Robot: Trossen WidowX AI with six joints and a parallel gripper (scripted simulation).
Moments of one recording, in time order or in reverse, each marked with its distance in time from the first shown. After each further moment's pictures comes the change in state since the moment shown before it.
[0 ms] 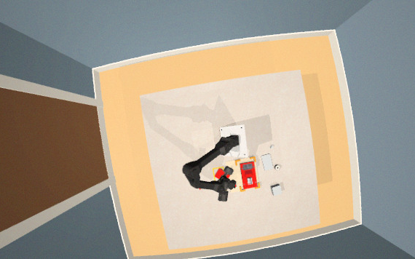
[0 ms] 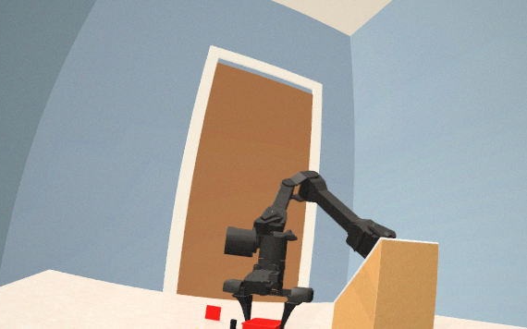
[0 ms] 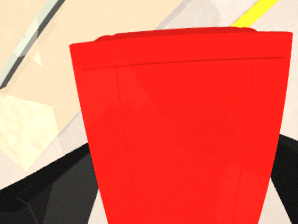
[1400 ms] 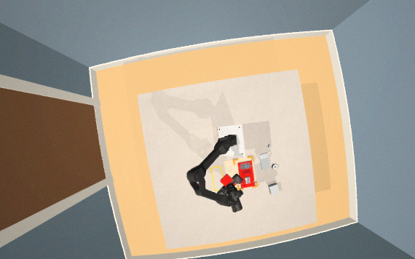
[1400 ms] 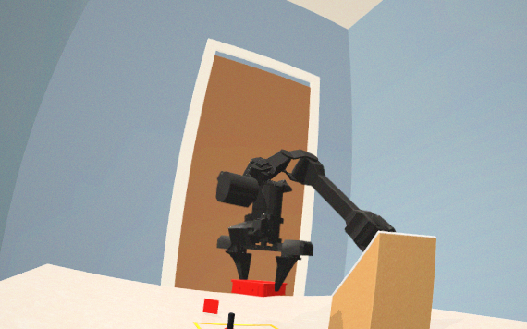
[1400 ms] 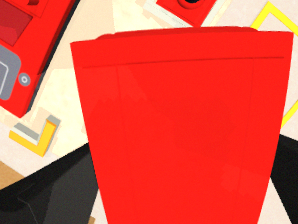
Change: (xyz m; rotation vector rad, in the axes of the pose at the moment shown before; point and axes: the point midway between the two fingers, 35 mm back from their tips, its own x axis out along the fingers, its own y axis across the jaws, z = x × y) arm -0.082 0.002 0.058 0.233 0.000 0.016
